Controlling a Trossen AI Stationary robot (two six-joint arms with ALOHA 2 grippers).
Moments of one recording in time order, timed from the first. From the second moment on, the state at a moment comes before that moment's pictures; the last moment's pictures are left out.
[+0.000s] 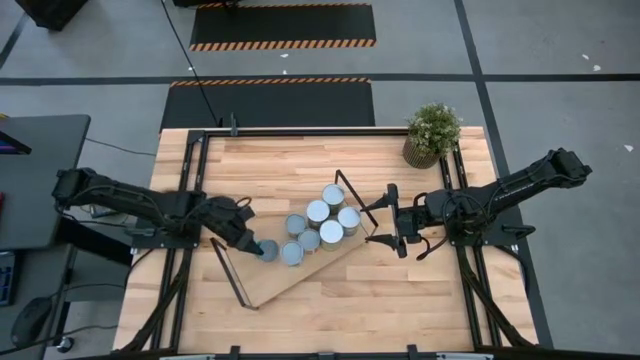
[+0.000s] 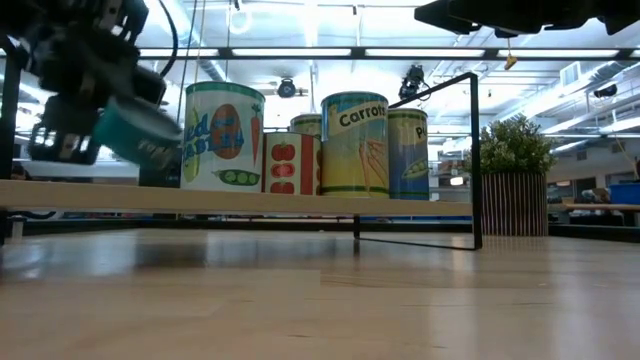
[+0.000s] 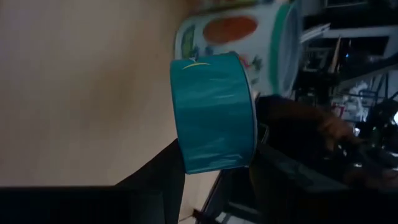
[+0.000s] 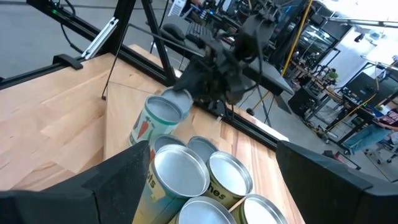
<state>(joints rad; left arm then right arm) -0.11 0.87 0.36 -0.08 0.33 -1.28 0.26 0.98 0.51 0.32 0.18 -0.51</state>
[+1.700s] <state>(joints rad) -0.18 0.92 0.34 -0.18 0.36 -1.43 0.26 0.98 0.51 0.32 0.15 -0.50</state>
